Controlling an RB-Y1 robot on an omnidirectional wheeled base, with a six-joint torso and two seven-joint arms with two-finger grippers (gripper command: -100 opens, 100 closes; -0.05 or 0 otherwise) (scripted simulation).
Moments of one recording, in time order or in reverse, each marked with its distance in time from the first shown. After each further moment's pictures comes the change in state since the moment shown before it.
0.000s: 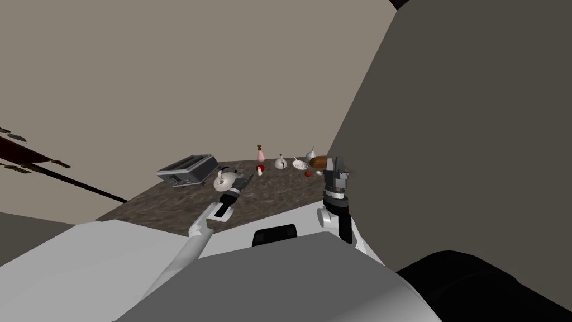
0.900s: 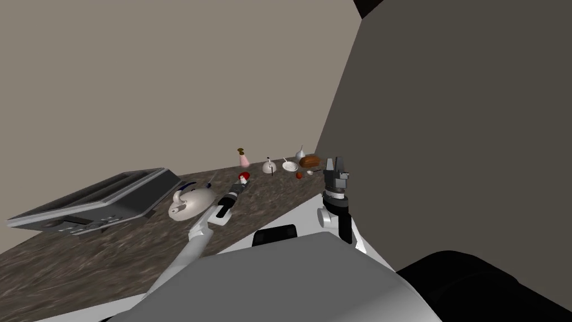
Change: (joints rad) left arm -0.029 -0.004 0.032 0.170 -0.058 0.144 -0.067; right arm 0.000 0.000 0.000 0.000 0.000 0.000 0.000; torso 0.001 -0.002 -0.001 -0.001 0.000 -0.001
